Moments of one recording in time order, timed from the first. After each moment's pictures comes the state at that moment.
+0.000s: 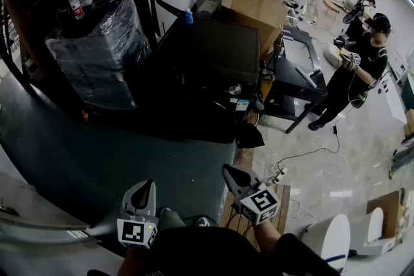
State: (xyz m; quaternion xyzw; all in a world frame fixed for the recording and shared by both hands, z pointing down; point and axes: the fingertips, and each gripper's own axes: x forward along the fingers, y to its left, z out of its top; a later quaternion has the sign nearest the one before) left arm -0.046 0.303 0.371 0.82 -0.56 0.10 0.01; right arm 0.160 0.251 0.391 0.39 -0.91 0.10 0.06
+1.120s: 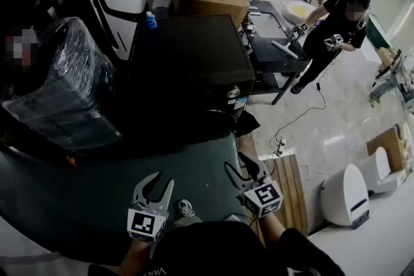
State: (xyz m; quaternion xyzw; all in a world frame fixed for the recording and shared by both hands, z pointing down) left arm -0.099 0.096 0.410 0.93 -0.32 0.15 0.03; right arm 0.097 0.108 0.414 0.58 -0.80 0.11 0.07
